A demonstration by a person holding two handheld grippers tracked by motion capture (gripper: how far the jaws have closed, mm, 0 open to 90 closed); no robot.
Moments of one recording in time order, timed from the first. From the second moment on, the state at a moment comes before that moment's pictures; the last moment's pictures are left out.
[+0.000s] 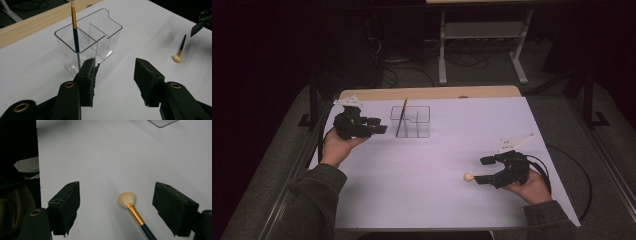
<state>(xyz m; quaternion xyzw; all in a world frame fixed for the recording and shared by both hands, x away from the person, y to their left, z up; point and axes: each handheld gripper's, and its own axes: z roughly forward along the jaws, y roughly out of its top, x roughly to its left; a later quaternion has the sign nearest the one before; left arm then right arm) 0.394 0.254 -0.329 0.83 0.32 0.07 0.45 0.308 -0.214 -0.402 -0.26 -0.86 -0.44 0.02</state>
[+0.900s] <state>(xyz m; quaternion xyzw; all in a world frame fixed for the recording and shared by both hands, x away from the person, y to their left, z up) 0.367 0.258 -0.336 0.84 0.31 0.07 0.45 0.311 -0.210 -0.406 -0.27 -0.86 -0.43 0.01</state>
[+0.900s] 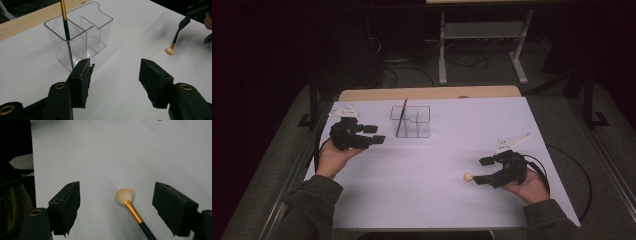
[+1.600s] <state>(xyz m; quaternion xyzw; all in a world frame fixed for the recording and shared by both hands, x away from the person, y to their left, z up) 0.346 0.262 -0.340 0.83 0.31 0.08 0.45 0.311 -0.219 -0.391 -0.27 -0.88 -0.40 -0.01</state>
